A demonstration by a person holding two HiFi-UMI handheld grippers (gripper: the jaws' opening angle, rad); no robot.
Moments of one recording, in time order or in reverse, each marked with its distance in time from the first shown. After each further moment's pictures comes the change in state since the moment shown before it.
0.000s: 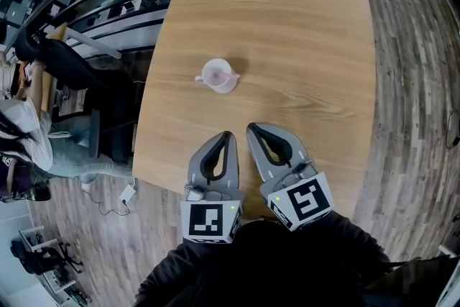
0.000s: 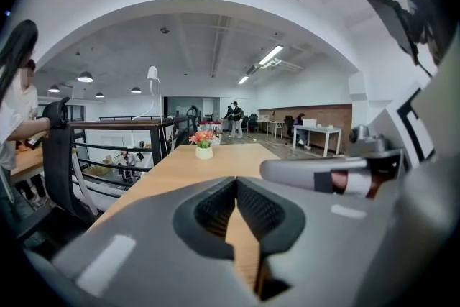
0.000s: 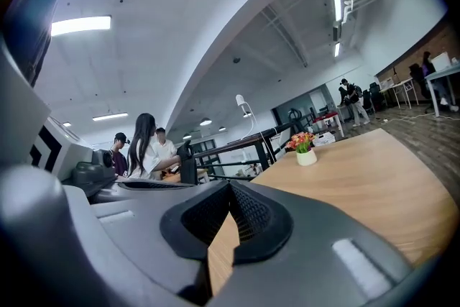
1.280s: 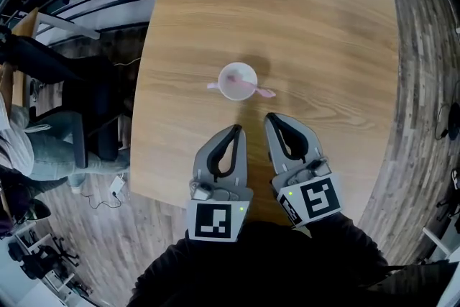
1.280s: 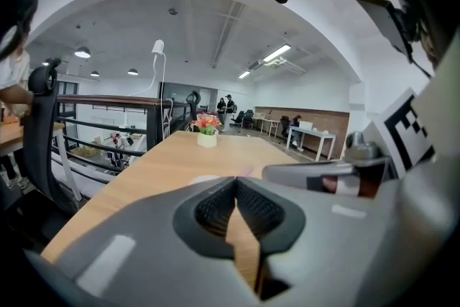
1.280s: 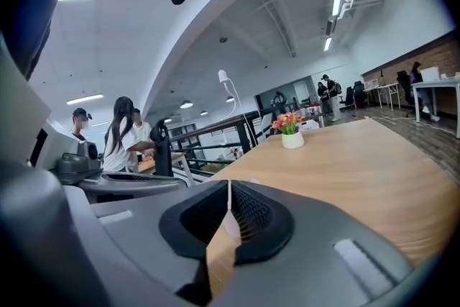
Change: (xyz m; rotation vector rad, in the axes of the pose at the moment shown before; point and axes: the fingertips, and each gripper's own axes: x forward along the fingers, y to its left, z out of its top) left arm 0.070 0.078 -0.042 -0.116 0.074 -0.088; right arm 0.100 -0.038 -0.047 0.005 0.133 -0.163
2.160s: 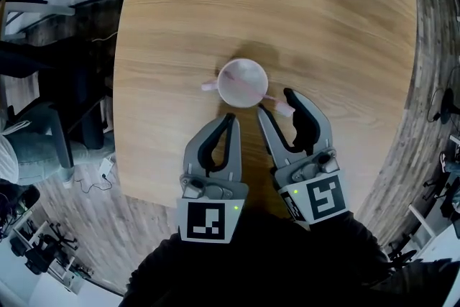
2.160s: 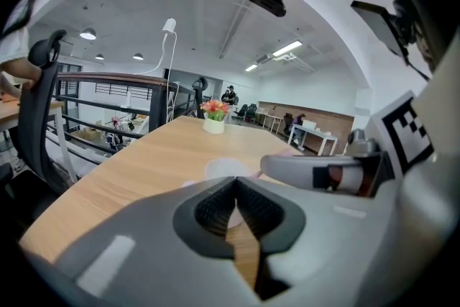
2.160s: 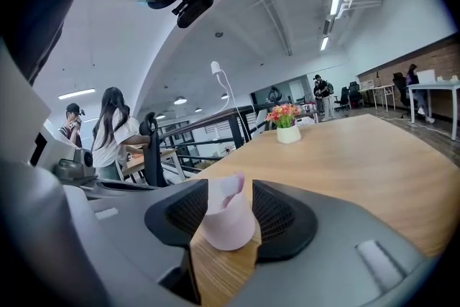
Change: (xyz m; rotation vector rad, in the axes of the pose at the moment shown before) left arm 0.050 0.045 -0.034 -0.078 0.087 -0.016; right arm 0.062 -0.028 -0.015 0.001 0.021 -0.055
